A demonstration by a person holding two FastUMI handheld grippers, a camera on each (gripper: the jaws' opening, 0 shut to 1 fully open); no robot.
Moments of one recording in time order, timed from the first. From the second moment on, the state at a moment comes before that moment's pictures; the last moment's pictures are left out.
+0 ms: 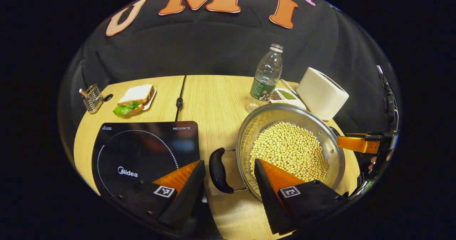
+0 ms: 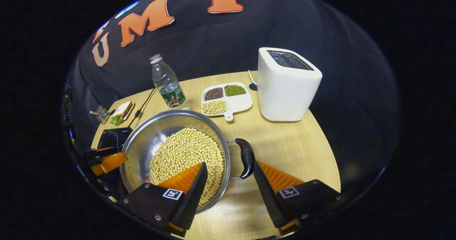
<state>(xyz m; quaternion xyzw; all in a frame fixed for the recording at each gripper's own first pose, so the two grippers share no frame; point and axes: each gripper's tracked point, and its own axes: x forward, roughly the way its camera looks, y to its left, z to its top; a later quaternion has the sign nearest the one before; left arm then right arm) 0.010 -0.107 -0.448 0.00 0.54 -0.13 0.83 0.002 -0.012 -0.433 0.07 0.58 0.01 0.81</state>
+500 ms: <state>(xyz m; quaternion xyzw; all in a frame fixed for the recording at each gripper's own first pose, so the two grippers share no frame) 0.024 -0.124 -0.477 -0.01 0.52 -0.15 0.84 0.004 -0.019 -0.462 0.04 0.60 -0.01 0.80</state>
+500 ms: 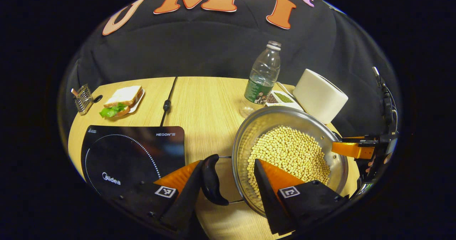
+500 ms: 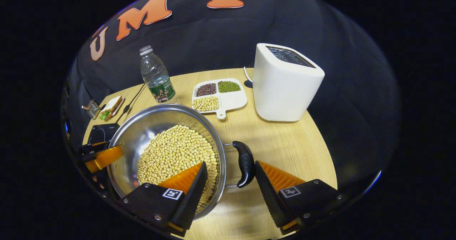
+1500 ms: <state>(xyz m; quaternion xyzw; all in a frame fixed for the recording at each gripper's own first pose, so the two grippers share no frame) 0.038 -0.125 -0.494 0.07 0.47 -0.09 0.88 -0.008 -0.037 -0.465 0.00 0.59 -0.06 0.81</state>
